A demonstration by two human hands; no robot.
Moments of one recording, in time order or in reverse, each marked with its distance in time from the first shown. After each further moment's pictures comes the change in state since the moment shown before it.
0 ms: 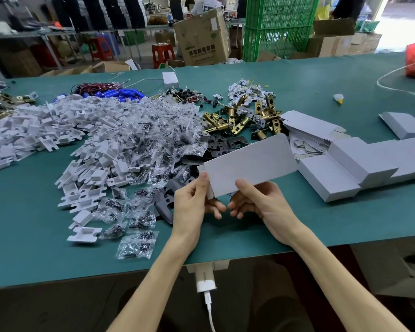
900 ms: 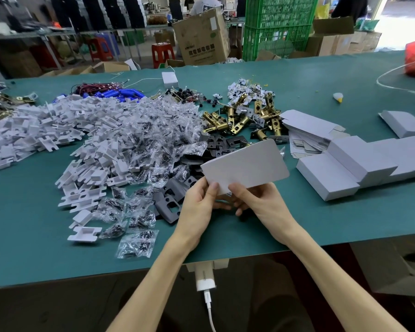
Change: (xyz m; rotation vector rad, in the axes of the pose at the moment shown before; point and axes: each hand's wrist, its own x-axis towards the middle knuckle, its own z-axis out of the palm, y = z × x) left_hand 0.001 -0.005 0.002 0.164 -0.149 -0.031; right_hand 0.004 0.011 0.001 -0.118 0.090 -0.095
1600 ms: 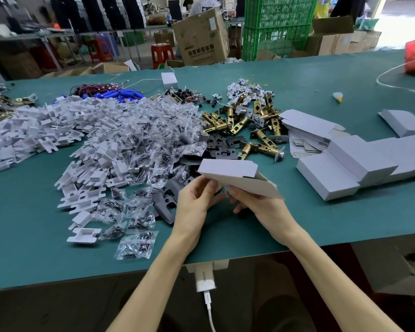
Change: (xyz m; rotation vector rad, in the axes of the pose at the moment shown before) left_hand 0.004 -0.005 -0.005 -0.055 0.103 -0.016; right_hand 0.001 0.006 -0.005 -0.008 -0.042 -0.098
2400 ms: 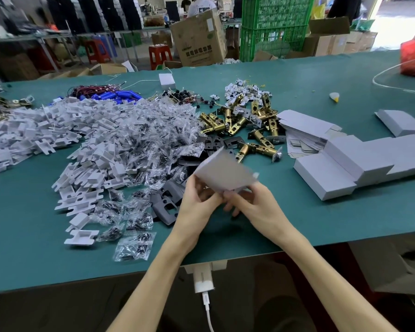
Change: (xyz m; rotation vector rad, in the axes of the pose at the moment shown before) left_hand -0.007 0.010 0.005 0.040 -0.044 -0.018; right_hand -0.001 0.003 0.003 -0.242 -0.043 -0.018
